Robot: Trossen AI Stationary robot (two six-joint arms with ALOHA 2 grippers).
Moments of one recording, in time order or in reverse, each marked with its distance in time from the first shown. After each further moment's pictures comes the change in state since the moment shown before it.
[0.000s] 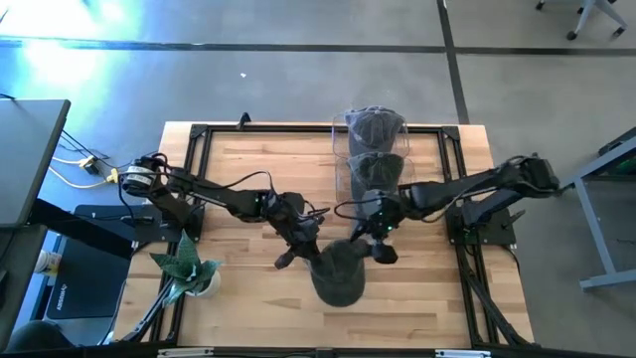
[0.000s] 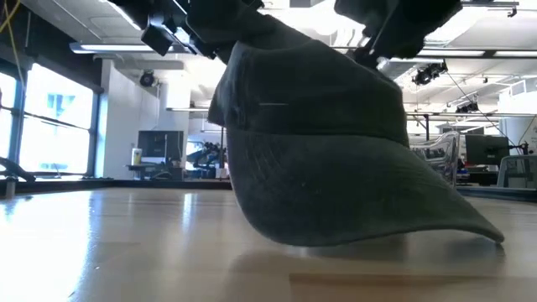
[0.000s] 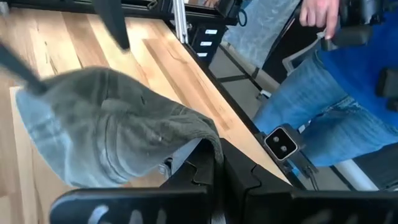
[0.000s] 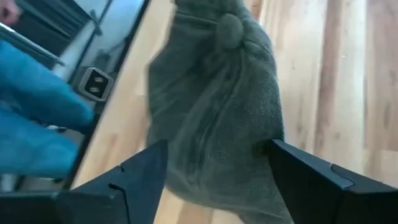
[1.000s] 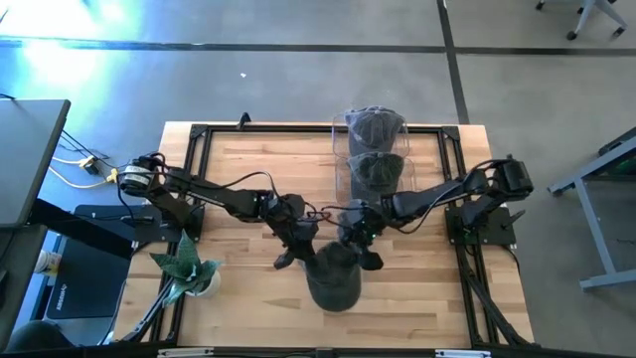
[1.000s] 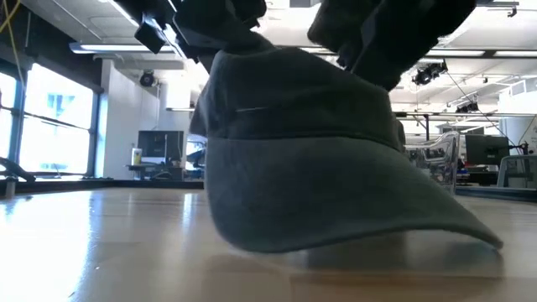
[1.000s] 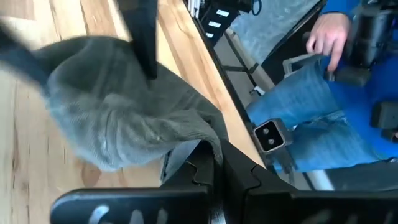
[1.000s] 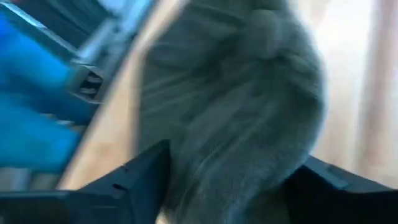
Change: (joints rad) left arm 0.000 -0.015 0.000 -0.110 -0.009 -0.169; right arm 0.017 0.218 0.000 0.237 -0.054 -0.050
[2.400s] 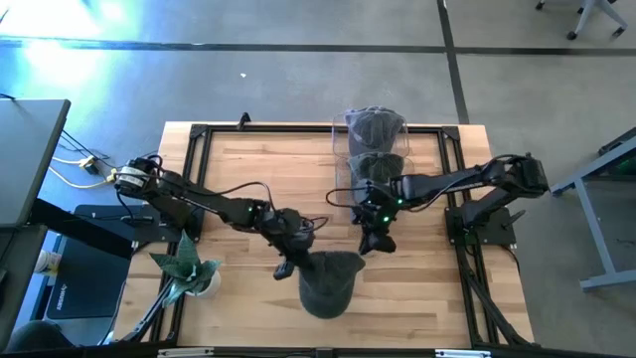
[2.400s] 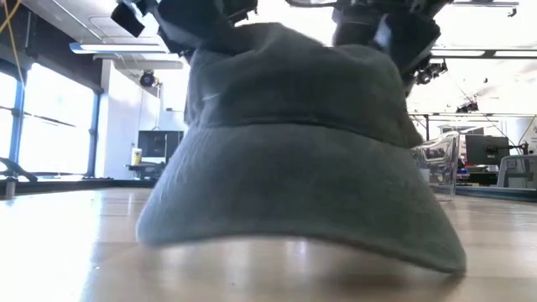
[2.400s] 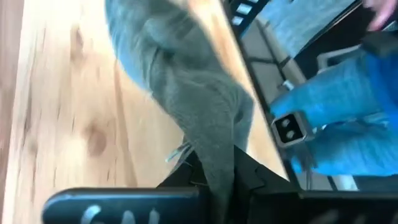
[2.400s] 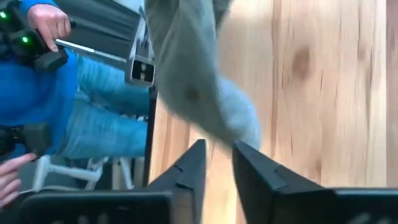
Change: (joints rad) left arm -0.100 -0.032 -0.001 -0.093 -0.207 -0.059; right arm -0.131 -0.127 0.001 -0.293 -0.280 0.225
